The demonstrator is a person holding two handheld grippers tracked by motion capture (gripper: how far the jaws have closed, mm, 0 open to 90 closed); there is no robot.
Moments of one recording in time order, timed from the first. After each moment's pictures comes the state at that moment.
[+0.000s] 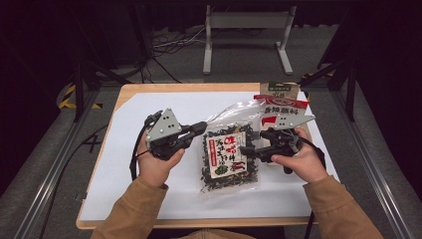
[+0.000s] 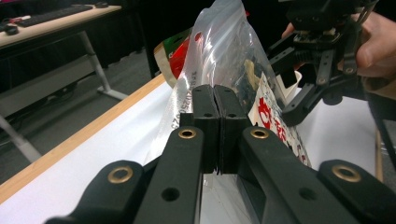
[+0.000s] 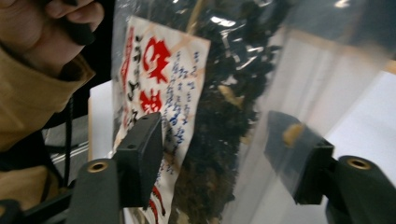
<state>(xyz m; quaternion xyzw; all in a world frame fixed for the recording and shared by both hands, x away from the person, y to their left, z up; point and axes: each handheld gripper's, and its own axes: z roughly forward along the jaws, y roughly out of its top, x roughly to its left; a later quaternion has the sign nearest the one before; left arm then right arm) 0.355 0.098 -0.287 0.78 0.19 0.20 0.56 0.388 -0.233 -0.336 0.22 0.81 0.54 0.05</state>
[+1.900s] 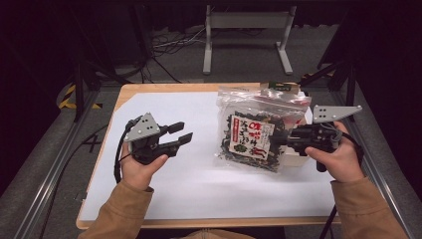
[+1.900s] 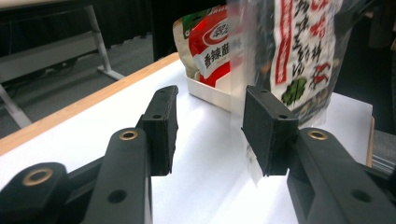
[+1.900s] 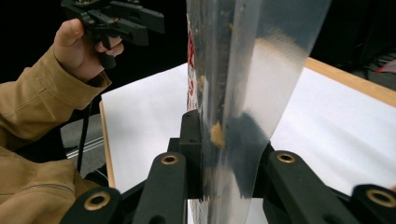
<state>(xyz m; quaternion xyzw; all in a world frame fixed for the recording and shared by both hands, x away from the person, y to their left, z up) 0.357 0.138 -0.306 0.78 0.25 0.17 0.56 0.362 -0.294 -0.275 0.23 0.80 0.54 0.07</state>
